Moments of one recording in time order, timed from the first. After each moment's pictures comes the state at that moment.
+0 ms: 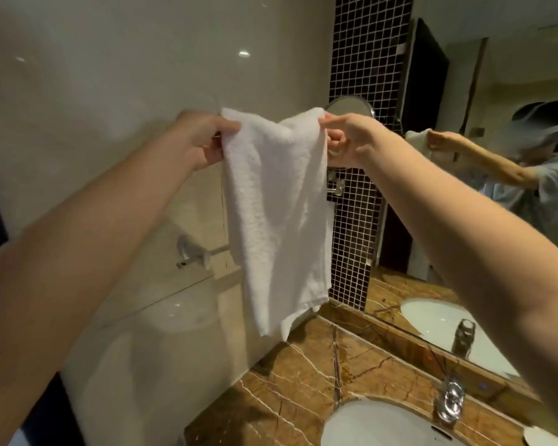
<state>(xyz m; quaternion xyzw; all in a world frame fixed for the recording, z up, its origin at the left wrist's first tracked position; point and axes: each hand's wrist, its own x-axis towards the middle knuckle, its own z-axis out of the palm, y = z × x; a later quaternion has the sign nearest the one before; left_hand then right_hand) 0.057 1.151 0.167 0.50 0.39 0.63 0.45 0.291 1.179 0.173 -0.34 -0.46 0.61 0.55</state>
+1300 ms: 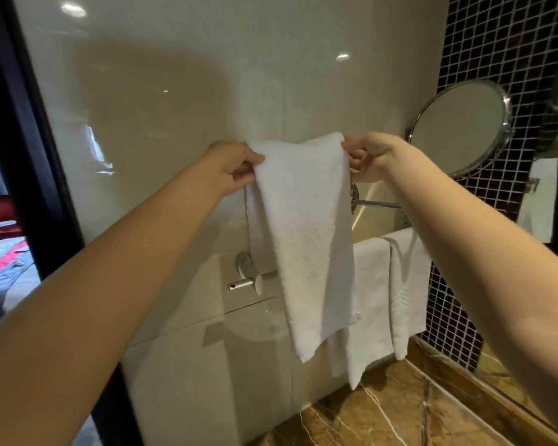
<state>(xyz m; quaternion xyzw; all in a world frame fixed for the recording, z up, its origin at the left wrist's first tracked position) 0.019 1.183 0.151 0.39 0.50 0.68 0.36 0.216 1.322 0.159 -0.33 -0.49 0.68 0.43</state>
